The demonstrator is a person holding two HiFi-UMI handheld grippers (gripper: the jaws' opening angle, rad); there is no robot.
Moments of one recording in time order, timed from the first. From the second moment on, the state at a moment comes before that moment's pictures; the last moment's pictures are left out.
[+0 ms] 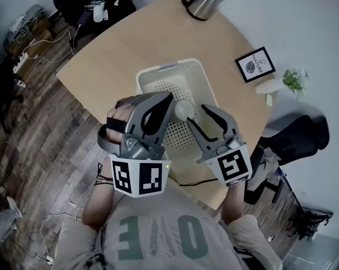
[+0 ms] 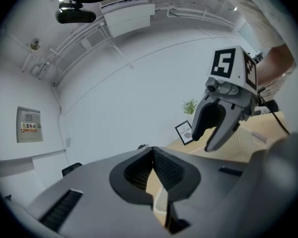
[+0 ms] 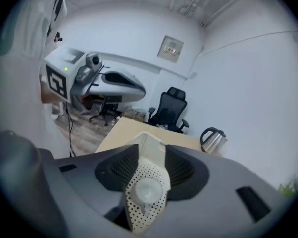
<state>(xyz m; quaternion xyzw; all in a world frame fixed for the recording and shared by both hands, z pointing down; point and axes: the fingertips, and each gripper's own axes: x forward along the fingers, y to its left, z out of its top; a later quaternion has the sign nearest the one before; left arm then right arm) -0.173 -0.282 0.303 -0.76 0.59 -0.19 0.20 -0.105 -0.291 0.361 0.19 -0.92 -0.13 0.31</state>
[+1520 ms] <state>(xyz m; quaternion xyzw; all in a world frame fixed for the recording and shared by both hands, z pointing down) -0.109 -0.223 0.249 -0.76 0.57 -0.18 0.26 -0.031 -0.236 0.298 0.43 -0.90 -0.06 0.01</state>
